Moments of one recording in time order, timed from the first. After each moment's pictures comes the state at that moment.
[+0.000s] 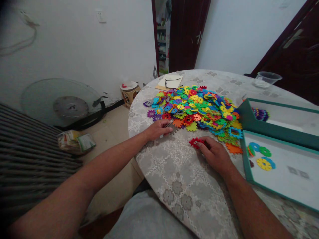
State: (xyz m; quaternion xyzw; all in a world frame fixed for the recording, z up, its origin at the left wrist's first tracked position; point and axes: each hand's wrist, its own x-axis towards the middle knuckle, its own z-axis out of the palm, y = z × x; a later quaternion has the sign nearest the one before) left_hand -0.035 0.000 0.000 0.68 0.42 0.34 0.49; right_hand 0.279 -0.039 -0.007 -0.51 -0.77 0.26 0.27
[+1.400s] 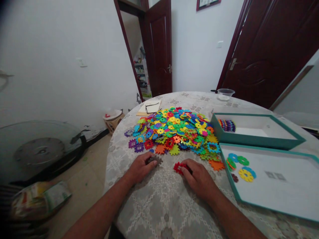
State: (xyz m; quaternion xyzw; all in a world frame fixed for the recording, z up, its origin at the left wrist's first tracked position) left_hand -0.025 -0.018 0.013 0.74 0.53 0.28 0.30; right_hand 0.265 -0.040 -0.006 -0.50 -0.77 0.30 0.27
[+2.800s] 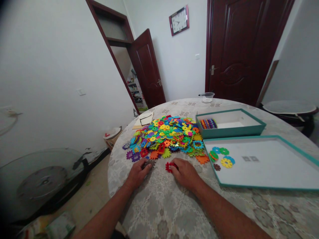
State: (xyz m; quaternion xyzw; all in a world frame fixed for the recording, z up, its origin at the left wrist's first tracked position) left_hand -0.014 -0.022 0.012 0.75 0.57 0.29 0.19; right_hand 0.257 -0.041 -0.004 -0.50 -0.77 0.24 0.32
